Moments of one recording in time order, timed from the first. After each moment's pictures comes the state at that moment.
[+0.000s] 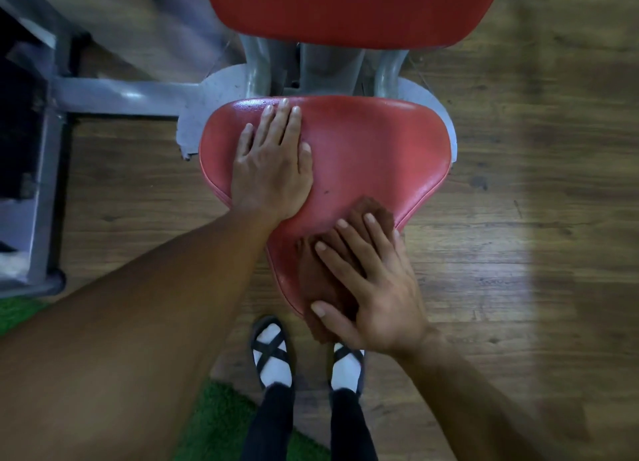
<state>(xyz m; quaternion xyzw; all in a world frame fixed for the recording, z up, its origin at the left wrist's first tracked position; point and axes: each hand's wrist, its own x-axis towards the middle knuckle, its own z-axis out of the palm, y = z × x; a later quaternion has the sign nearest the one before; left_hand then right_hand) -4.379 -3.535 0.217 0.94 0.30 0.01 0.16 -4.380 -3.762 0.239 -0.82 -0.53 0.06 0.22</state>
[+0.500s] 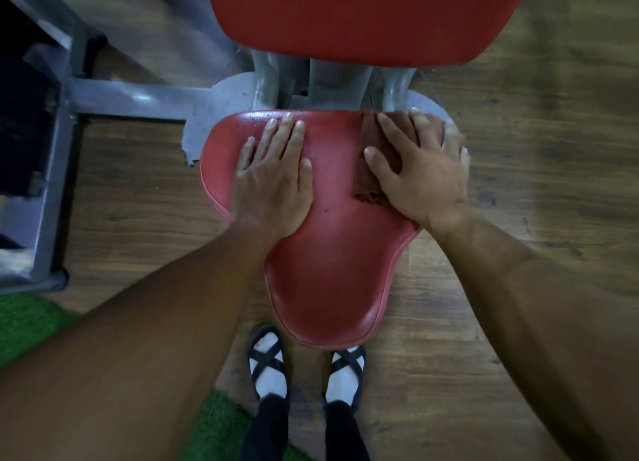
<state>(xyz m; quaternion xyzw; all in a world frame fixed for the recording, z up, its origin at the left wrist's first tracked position) -4.376 -3.535 0.218 0.93 0.31 0.02 0.17 -4.219 -3.685 0.238 -0.94 -0.32 0.13 0.06</state>
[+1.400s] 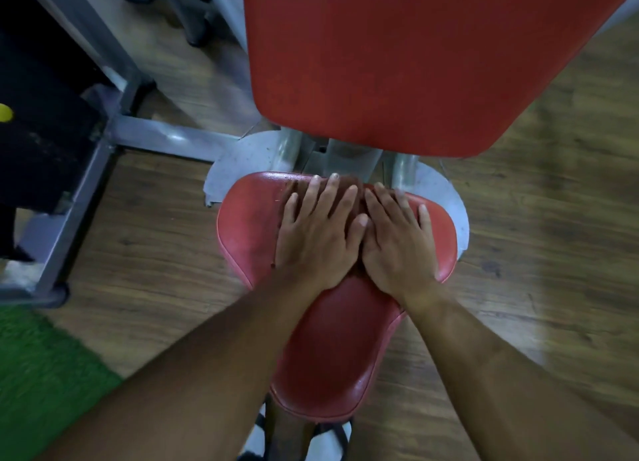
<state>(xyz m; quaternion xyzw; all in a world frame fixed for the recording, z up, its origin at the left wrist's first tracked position) -4.334 -3.564 0.236 0.93 0.32 0.00 0.17 -4.240 -3.663 0.234 -0.89 -0.43 0.14 0.09</state>
